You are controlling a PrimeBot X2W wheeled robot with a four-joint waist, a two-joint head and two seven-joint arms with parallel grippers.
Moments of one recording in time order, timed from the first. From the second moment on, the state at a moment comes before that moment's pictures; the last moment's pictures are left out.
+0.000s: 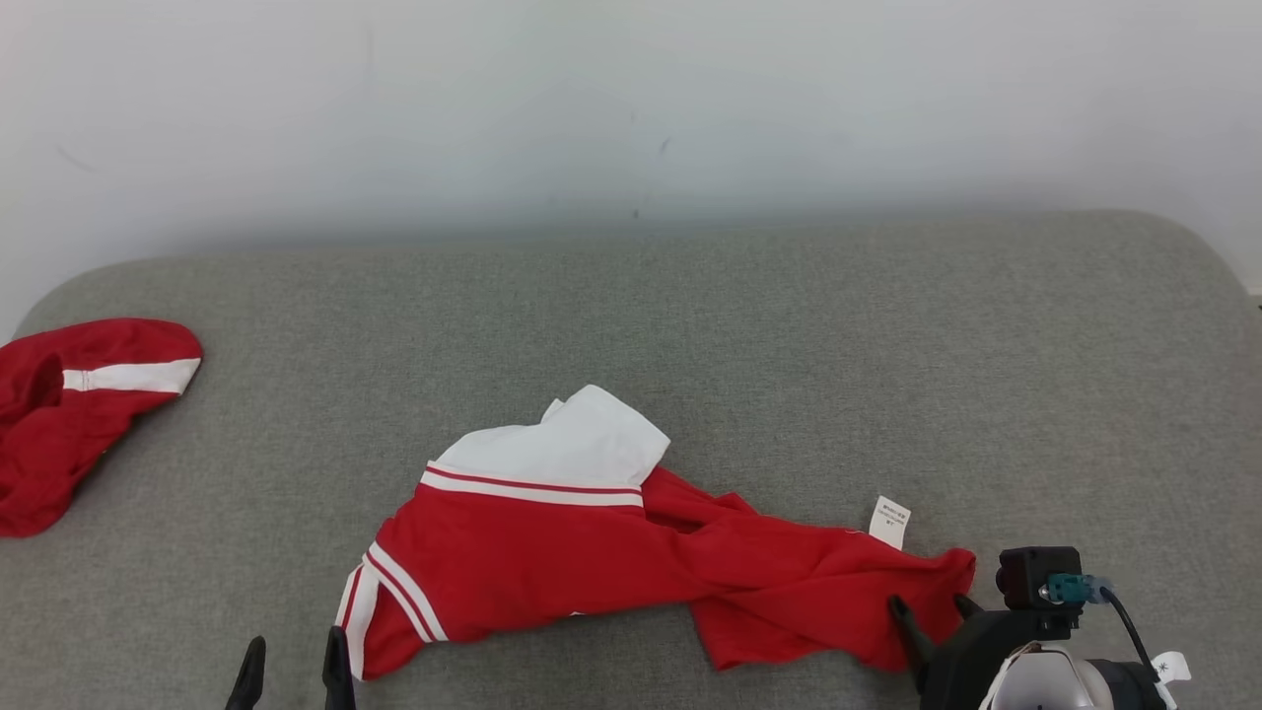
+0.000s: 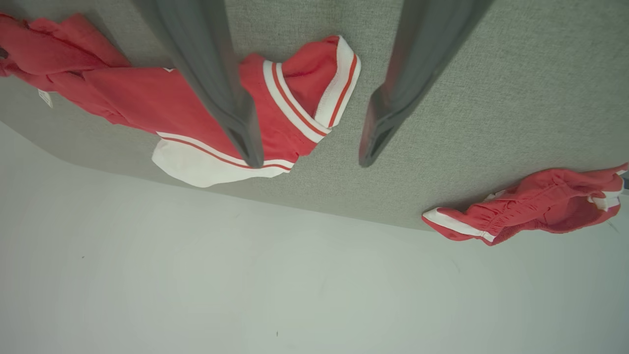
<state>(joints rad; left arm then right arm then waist) 0.21 0.05 0.03 -0.02 -0.28 -0.13 -0.26 -0.13 -0.05 -0.01 0.37 0.19 0.13 0.36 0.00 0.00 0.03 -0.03</state>
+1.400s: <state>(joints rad) 0.20 0.05 0.01 -0.01 -0.28 -0.13 -0.26 -0.27 -0.05 0.02 0.24 0.27 0.13 0.16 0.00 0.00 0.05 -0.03</state>
